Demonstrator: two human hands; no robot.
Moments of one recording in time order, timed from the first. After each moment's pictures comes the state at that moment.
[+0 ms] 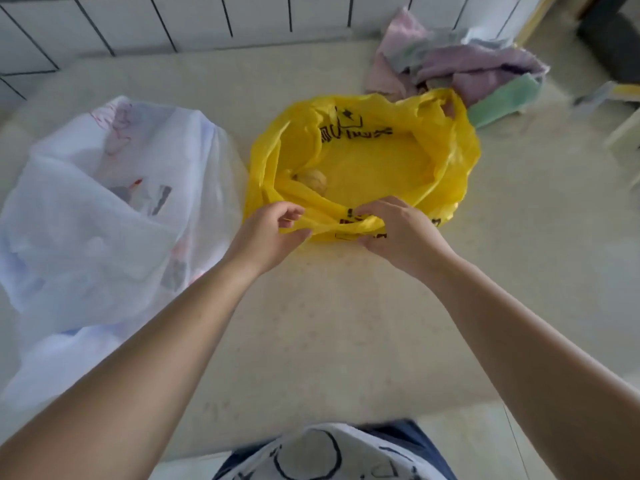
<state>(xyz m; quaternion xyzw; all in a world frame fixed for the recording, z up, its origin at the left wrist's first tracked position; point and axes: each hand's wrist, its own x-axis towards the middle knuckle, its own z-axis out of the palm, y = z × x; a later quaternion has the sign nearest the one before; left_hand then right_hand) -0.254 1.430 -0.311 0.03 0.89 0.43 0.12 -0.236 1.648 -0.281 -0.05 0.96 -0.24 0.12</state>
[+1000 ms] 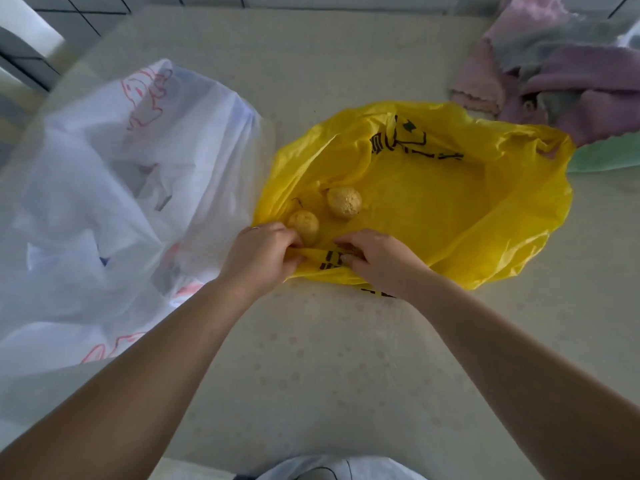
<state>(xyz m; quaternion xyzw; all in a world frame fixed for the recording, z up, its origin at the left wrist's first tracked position) -0.285 1.426 -0.350 0.02 0.98 0.14 0.12 -0.335 1.629 -0.355 -0.23 0.90 -0.24 0.30</state>
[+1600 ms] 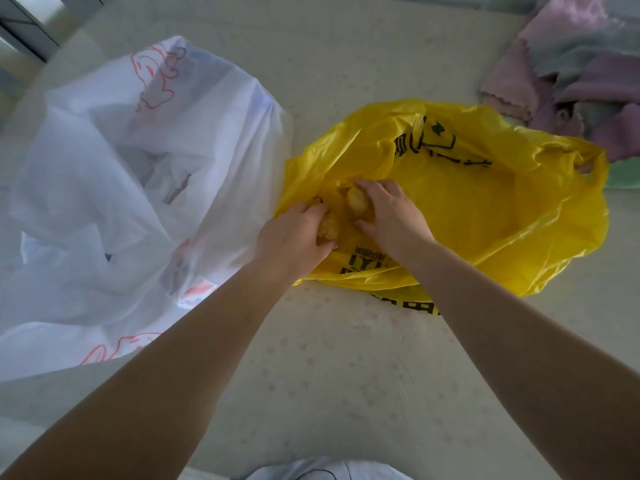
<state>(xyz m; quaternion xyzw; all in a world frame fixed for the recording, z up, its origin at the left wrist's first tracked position) -0.312 1.439 -0.358 -0.06 0.97 0.18 0.13 -0.383 1.597 -0.368 -0.17 0.95 -0.22 0.17</state>
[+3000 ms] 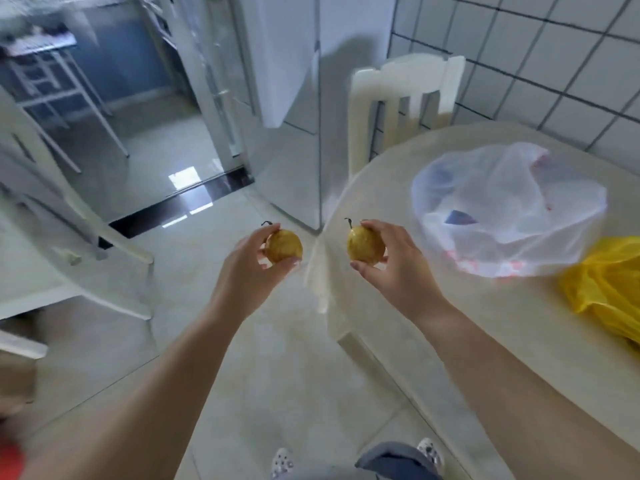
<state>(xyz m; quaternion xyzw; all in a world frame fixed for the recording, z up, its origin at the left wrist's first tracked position) 0.230 1.211 -0.254 -0.45 0.78 0.37 -0.25 0.032 1.334 -0.252 -0.52 0.73 -0.42 0.14</state>
